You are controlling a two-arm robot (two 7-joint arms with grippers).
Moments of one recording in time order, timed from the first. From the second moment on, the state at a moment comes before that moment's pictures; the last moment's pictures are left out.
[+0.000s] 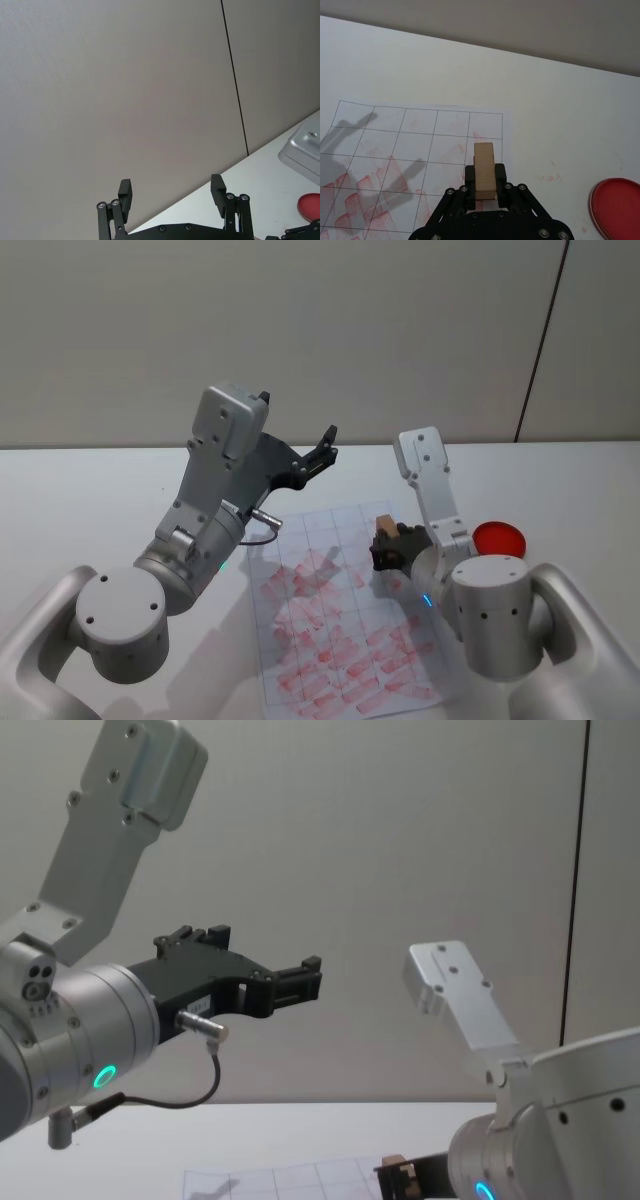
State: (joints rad) left arm -0.24 0.38 0.45 -1.63 -0.20 0.01 -0.01; right arm 0.26 -0.10 -0.35 -1.36 -0.02 0.62 -0.06
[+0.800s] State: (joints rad) left arm -0.24 0.38 0.45 -1.63 -0.20 0.01 -0.01; right arm 0.30 -0.12 -0.33 -1.27 0.00 0.62 -0.06
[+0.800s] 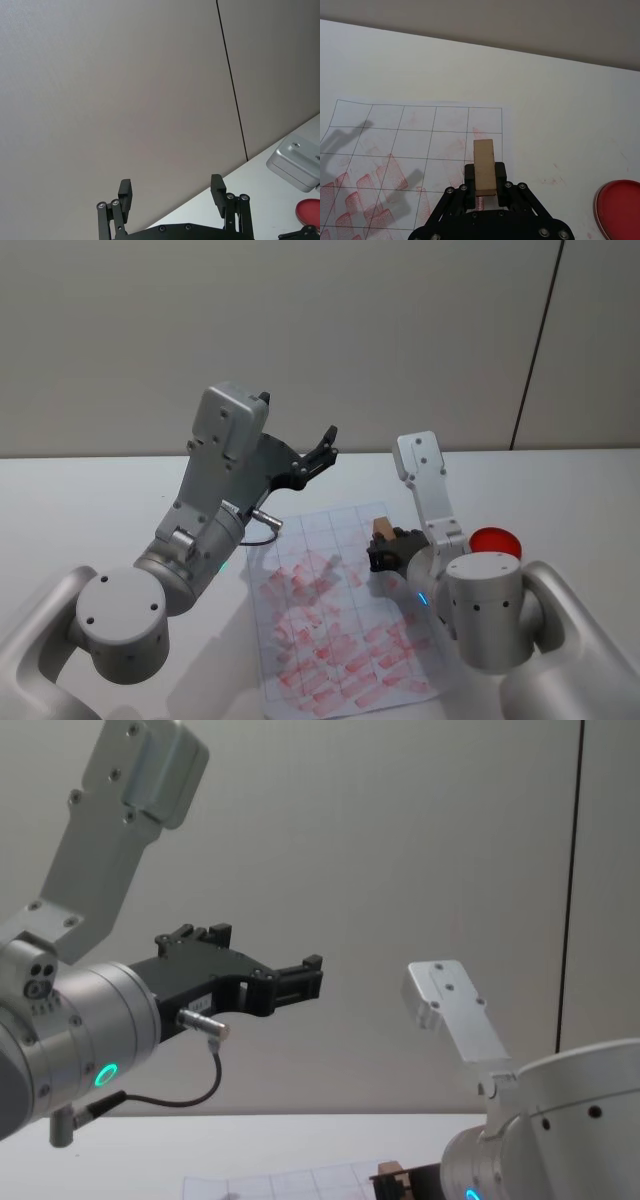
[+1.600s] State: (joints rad) left arm -0.24 0.38 0.45 -1.63 -0.20 0.01 -0.01; right arm 0.26 -0.11 -0.32 -1.42 0.01 0.58 -0.06
